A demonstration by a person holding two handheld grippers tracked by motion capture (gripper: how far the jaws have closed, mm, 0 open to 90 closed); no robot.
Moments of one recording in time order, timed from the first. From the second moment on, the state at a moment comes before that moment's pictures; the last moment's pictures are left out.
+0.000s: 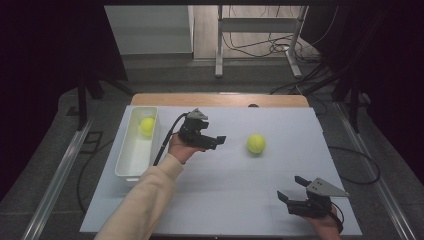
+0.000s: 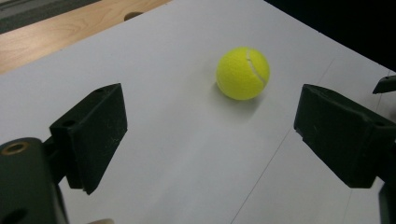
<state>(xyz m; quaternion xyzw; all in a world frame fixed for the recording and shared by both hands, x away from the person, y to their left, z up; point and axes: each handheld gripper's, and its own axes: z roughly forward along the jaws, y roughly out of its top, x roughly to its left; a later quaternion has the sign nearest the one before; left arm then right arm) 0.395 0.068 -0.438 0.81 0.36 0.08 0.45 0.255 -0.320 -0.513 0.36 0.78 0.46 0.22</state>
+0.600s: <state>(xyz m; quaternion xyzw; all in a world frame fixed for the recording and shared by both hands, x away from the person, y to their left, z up) 0.406 0.039 -0.452 0.82 0.35 0.07 0.44 0.256 -0.320 -0.513 0.36 0.78 0.46 0.22</state>
